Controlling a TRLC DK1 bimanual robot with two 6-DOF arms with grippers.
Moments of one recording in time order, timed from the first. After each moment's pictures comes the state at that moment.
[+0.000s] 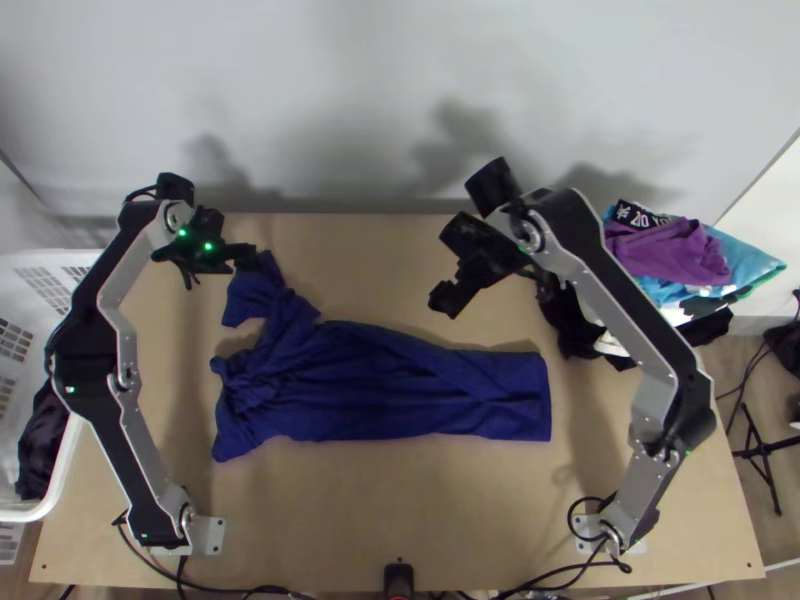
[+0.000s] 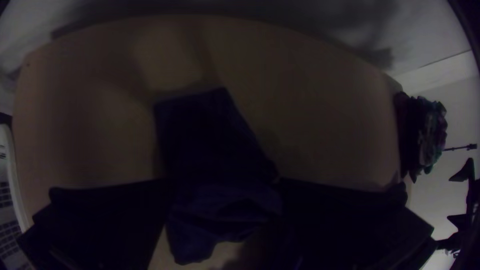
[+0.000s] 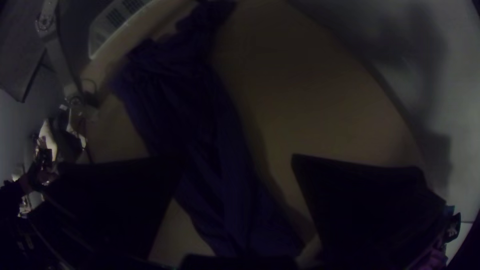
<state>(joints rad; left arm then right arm) 0.08 2.09 1.84 -0.97 0.33 0.10 0.58 1.88 2.06 -1.30 -0.28 -0.26</state>
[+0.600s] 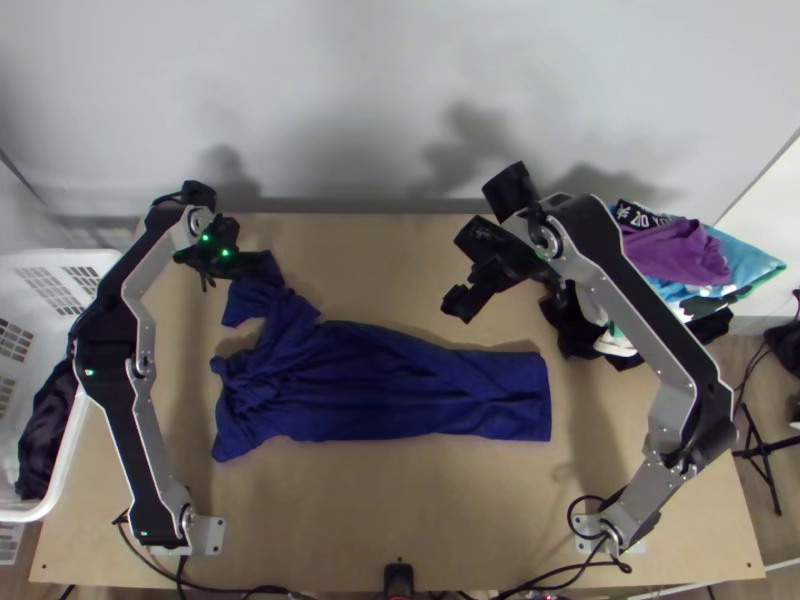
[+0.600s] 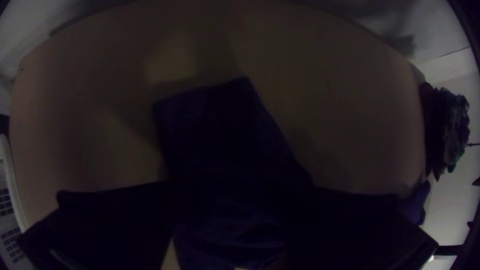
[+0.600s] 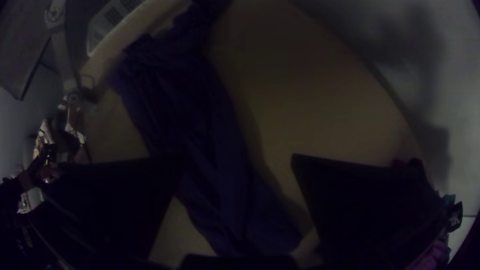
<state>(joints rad) 0.05 2.19 1.88 -0.94 0.21 0.12 0.55 1.81 1.96 -1.27 -0.28 -0.29</state>
